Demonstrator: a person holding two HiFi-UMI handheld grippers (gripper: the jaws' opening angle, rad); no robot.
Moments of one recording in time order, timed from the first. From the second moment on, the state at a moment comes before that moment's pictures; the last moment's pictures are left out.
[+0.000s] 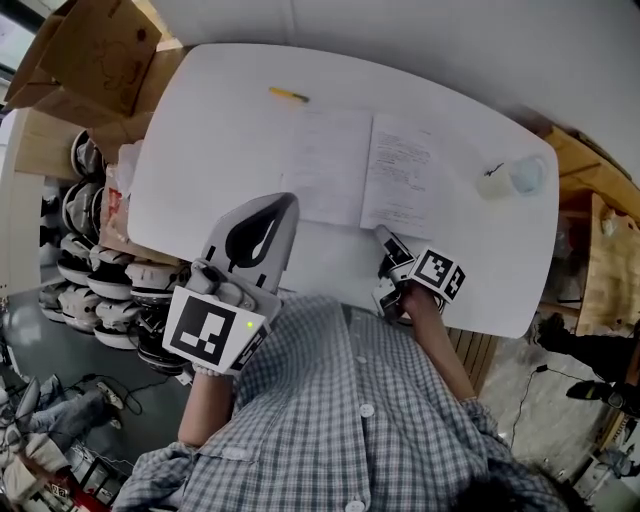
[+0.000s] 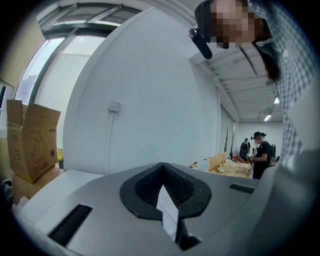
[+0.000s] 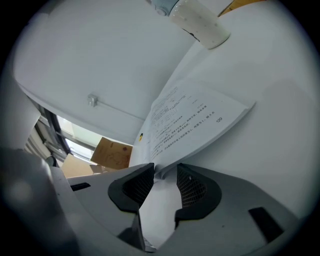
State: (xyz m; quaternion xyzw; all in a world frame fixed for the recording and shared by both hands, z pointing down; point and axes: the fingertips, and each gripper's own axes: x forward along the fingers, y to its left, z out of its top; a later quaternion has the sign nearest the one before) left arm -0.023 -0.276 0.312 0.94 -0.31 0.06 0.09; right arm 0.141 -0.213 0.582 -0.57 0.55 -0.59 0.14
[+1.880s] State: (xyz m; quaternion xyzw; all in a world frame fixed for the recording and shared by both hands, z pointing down) left arm -0.050 -0.273 0.316 0.93 -0.34 0.05 0.10; right arm 0.083 -0.235 0.541 -0.61 0.71 -0.22 -0.27
